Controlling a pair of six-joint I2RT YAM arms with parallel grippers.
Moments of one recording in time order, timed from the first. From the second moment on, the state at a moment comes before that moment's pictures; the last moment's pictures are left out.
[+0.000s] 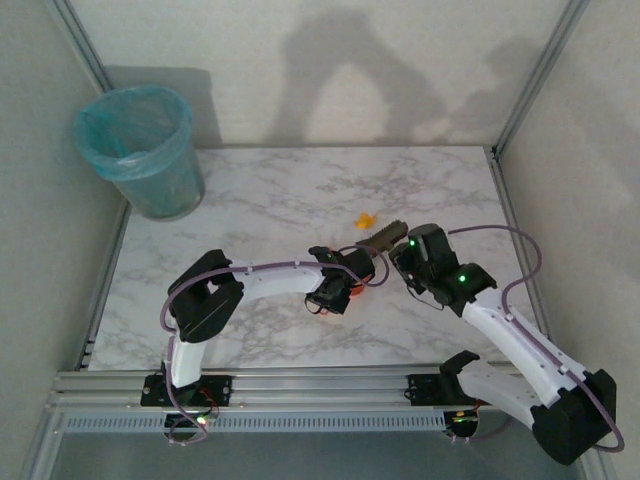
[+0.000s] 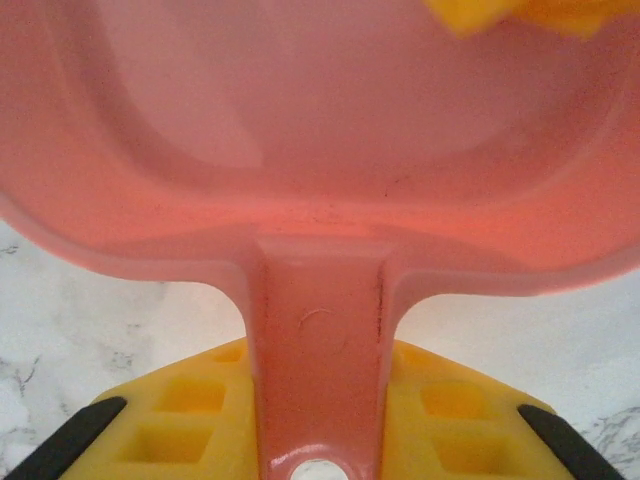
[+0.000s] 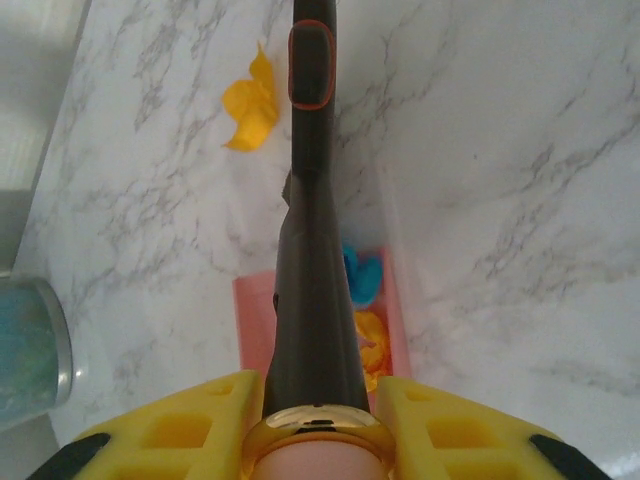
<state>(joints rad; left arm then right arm) -1.01 1.97 1.40 -0.87 -0.13 -0.60 0.56 0.95 0.78 -0.64 0.11 1.30</state>
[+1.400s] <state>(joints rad) -1.01 1.94 1.38 -0.84 -0.14 -0.64 0.27 0.76 0.75 -0.59 0.16 1.05</state>
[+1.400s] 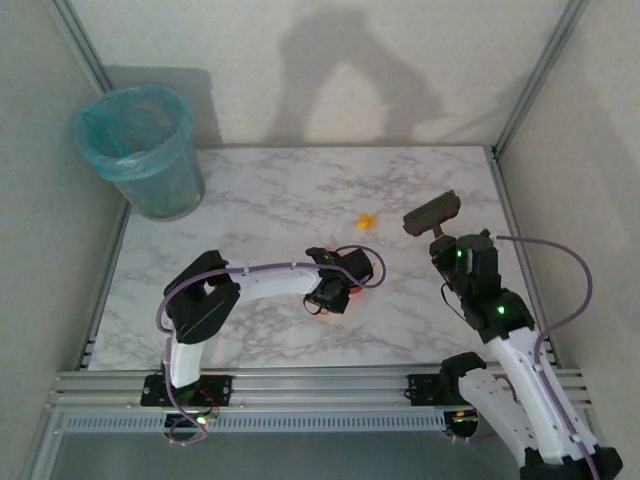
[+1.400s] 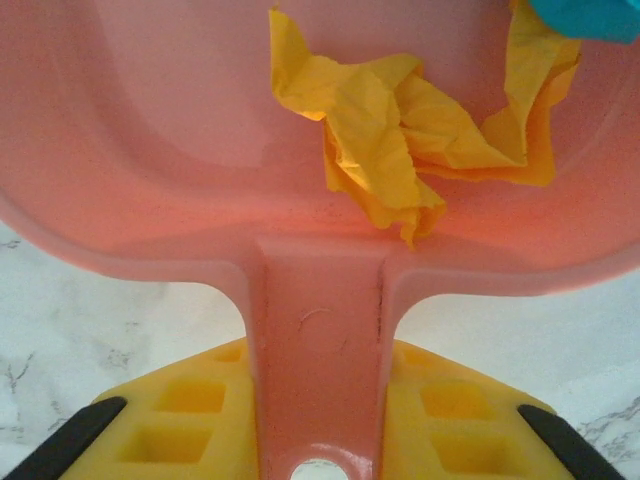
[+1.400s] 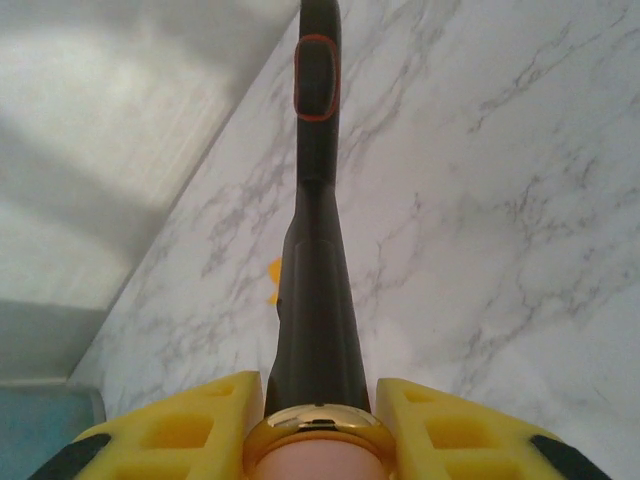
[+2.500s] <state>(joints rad) -0.94 2.03 1.51 -0.92 -0.14 -0.62 0.21 1.36 0.93 -0.34 -0.06 1.03</state>
